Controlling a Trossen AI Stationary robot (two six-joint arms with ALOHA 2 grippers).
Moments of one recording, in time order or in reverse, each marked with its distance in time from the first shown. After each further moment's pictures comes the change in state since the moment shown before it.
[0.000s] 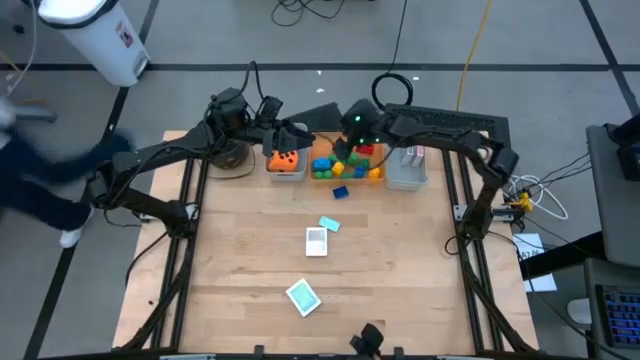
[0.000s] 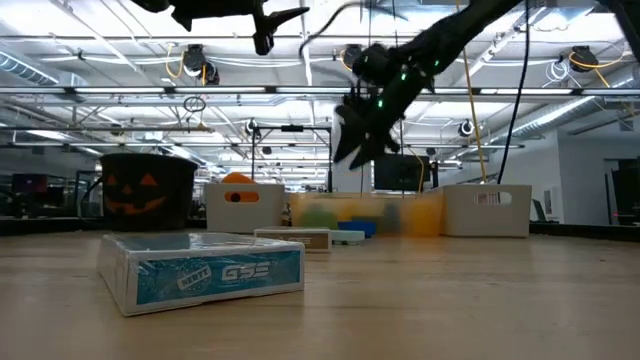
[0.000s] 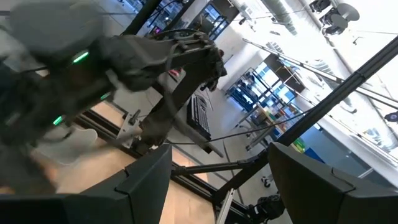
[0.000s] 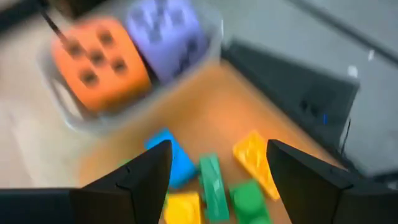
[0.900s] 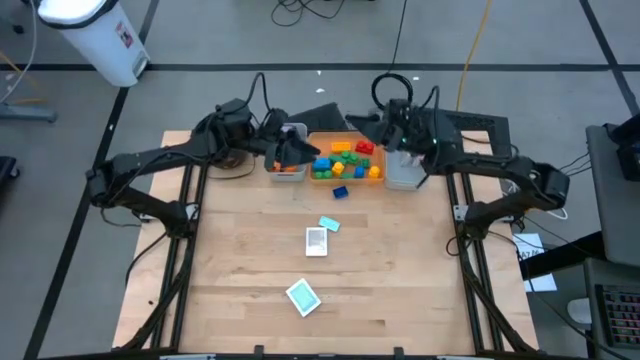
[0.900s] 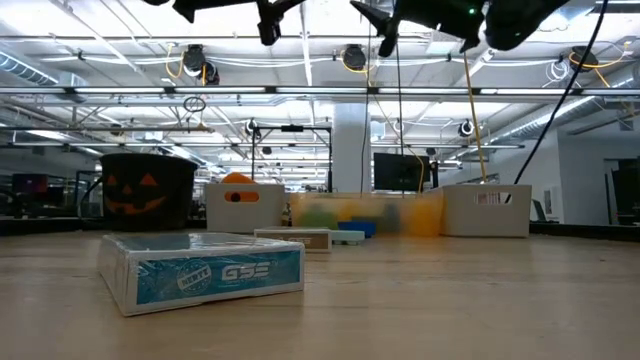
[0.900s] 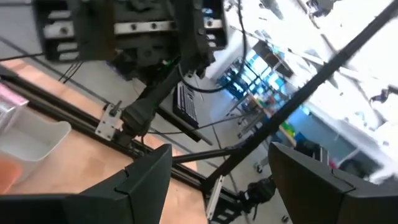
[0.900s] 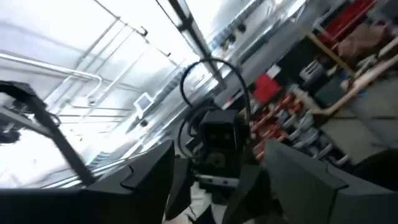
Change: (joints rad) left arm -0.125 0.000 0.000 0.003 -0.040 0.043; right arm 0.109 -0.421 -0.445 1.224 -0.288 0.808
